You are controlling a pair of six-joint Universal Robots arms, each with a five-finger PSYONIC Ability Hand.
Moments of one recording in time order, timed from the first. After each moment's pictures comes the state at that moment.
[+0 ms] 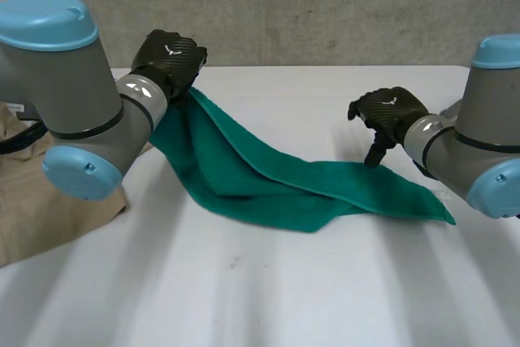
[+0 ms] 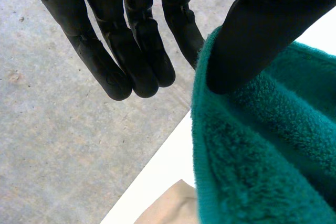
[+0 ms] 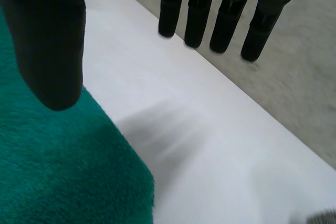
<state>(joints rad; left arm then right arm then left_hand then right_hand) 4.22 -2.13 -1.00 3.08 -1.58 3.66 1.89 -0.96 1.13 0.16 1.38 2.74 1.17 1.20 1.19 1.19 0.99 0.44 0.43 0.45 0.45 0.26</state>
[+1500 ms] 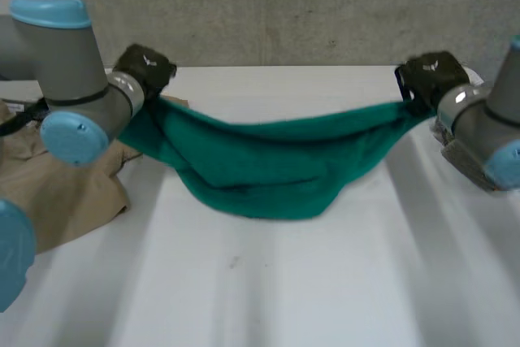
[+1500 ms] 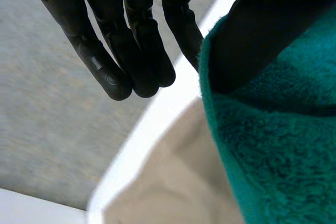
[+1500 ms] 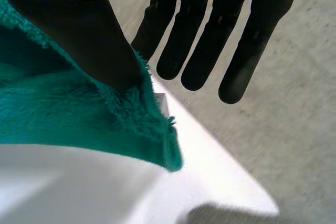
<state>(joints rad) 4.36 -2.45 -0.53 2.81 -1.55 3.84 1.78 -0.88 0.94 0.08 1.40 2.66 1.17 1.20 1.19 1.20 0.99 1.13 1.18 1.19 1.20 0.99</state>
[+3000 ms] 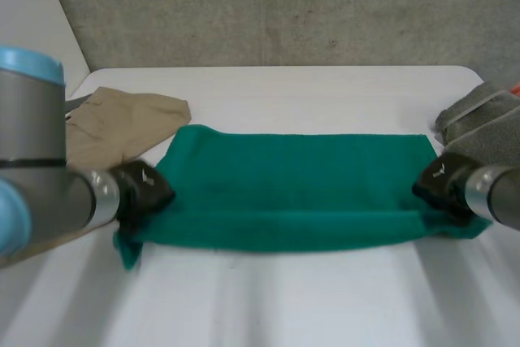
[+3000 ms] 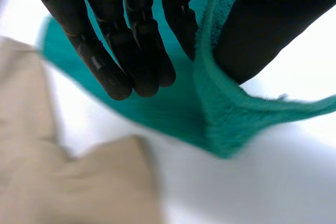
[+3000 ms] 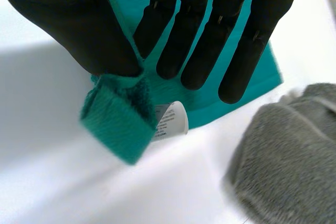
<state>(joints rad) 4.37 -2.04 -1.30 2.61 -1.47 4.07 1.74 -1.10 1.38 0.43 1.45 2.10 1.17 1.20 1.19 1.20 0.99 1.13 1.18 1.19 1.20 1.00</state>
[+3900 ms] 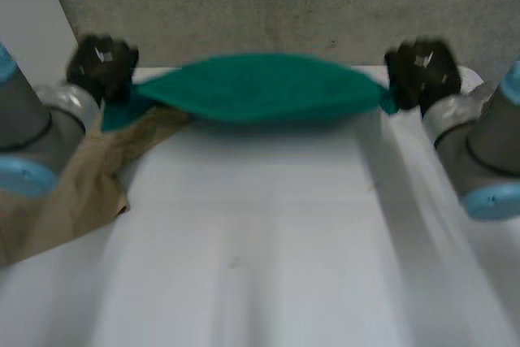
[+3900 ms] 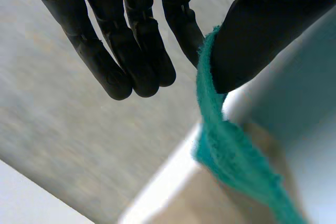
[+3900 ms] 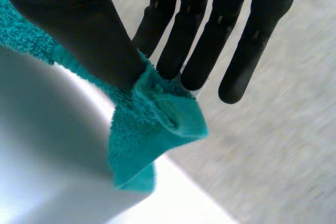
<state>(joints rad) 4.53 -2.11 -1.23 3.39 -1.34 3.65 1.87 -1.10 1.36 -0.34 1.47 2.76 1.17 1.20 1.19 1.20 0.99 1.13 1.18 1.19 1.20 1.01</state>
